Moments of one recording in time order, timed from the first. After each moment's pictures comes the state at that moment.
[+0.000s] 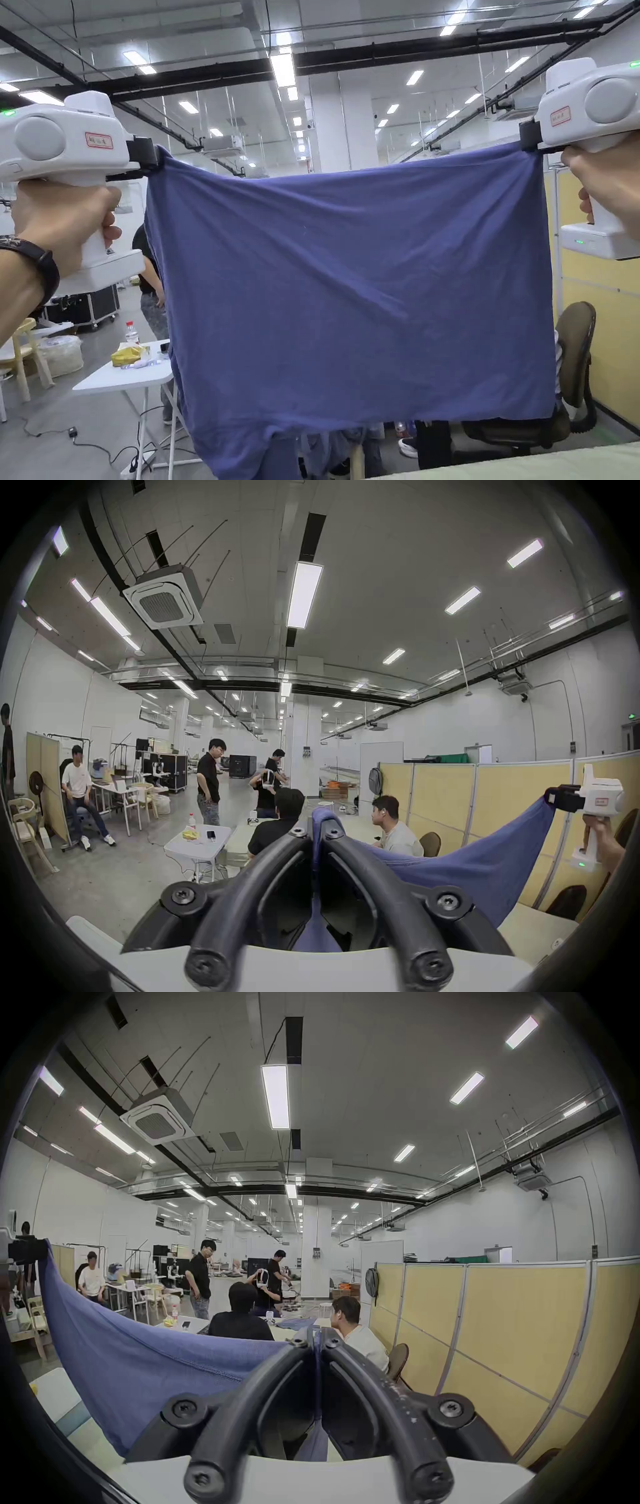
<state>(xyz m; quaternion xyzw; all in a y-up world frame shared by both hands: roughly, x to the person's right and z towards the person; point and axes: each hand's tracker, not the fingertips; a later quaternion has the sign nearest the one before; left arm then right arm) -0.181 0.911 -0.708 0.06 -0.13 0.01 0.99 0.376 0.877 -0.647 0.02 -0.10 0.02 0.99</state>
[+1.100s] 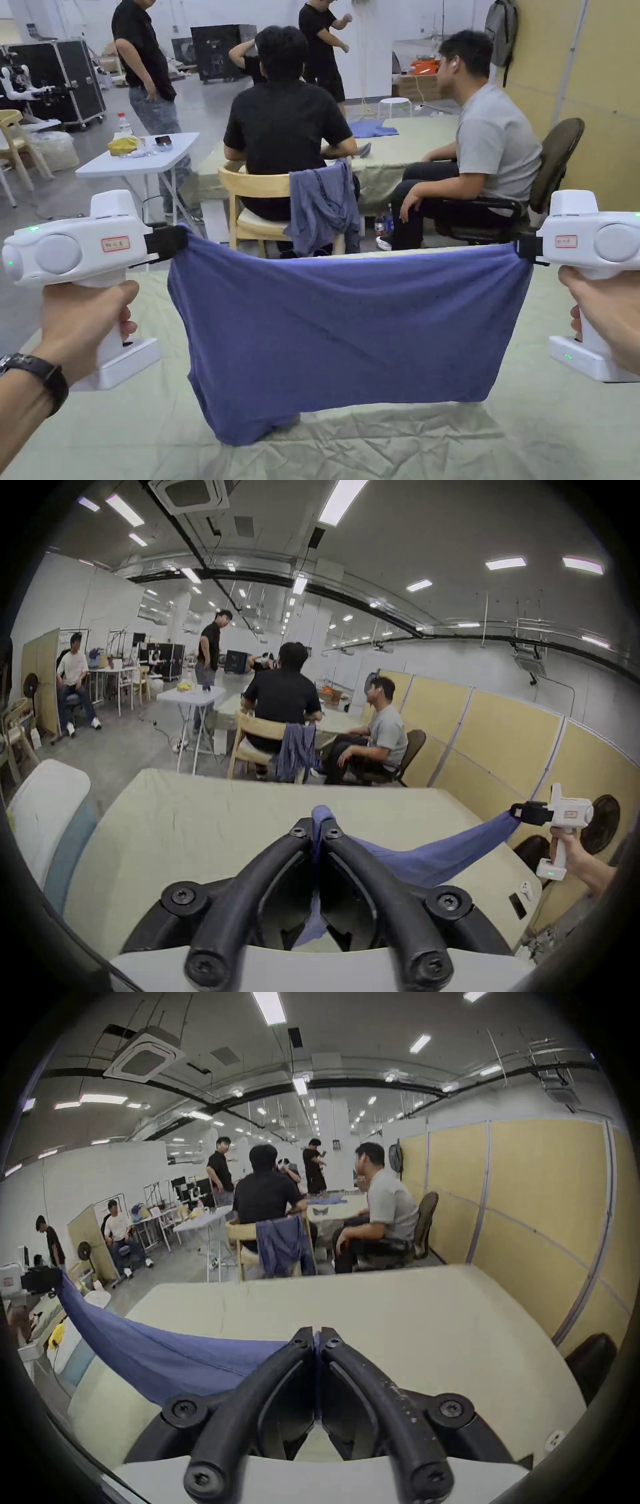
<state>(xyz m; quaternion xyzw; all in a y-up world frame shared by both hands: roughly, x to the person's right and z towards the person) -0.224 0.526 -0.600 -0.19 -0.16 0.08 0.97 0.357 0.484 -0.549 -0.23 -0.03 -0.05 0.97</state>
